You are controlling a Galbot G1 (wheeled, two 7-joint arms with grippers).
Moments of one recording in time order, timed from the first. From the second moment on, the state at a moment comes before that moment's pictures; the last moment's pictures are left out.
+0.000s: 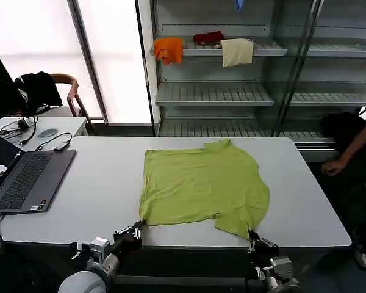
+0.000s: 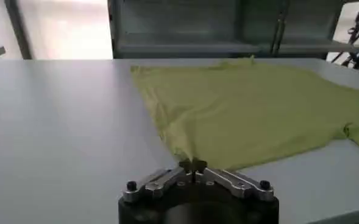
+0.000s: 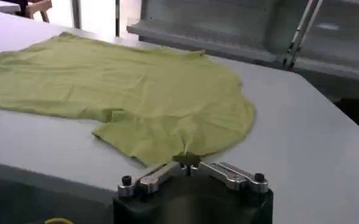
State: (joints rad) left arm 1.38 -1.06 -0.32 -2.11 -0.54 0.50 -0.17; right arm -1.55 1.10 0.37 2.25 0.28 -0.54 0.28
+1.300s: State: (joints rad) left arm 0.95 -1.15 -0.17 -1.86 -0.66 0.42 -0.31; right arm -1.06 1.00 0.33 1.99 0.39 -0.55 0.15
